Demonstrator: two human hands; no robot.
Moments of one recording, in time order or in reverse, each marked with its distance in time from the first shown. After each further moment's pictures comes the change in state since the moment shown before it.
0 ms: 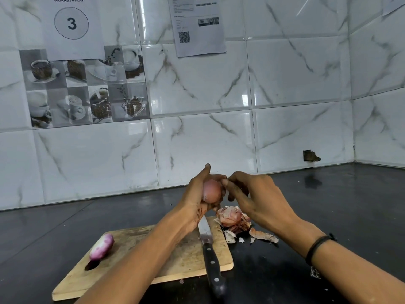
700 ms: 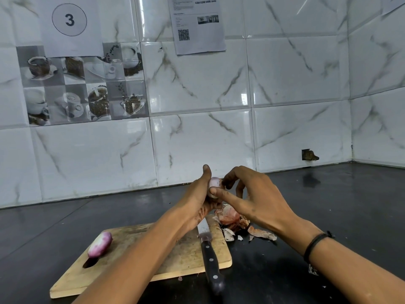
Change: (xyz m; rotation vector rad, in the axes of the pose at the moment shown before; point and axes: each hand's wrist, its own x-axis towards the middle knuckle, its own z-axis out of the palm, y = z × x) left_hand 0.013 -0.009 0.002 0.026 -0.035 -0.054; right_hand -0.003 -0.001 -0.001 0.016 0.004 -0.047
